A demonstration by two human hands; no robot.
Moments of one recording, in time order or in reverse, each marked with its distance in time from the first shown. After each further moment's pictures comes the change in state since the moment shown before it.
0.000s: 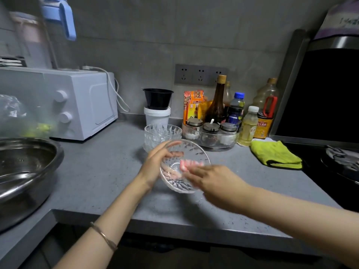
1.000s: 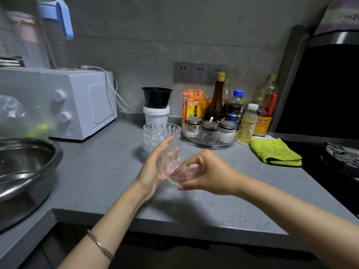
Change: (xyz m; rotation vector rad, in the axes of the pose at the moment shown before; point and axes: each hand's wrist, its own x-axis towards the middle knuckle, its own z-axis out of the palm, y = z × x) left_hand -0.012 -0.004 0.007 -0.258 0.023 -0.107; right_hand 0.010 -0.006 -0.033 1.070 0.120 0.324
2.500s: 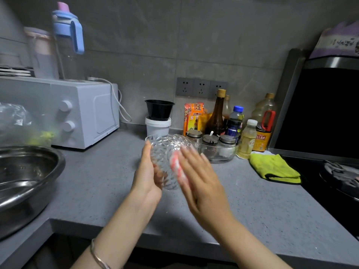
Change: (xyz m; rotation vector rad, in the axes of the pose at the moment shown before) left_hand 0.007 0.024 0.015 -0.363 0.344 -0.119; right_hand 0.000 0.017 0.044 -0.500 0.666 -0.394
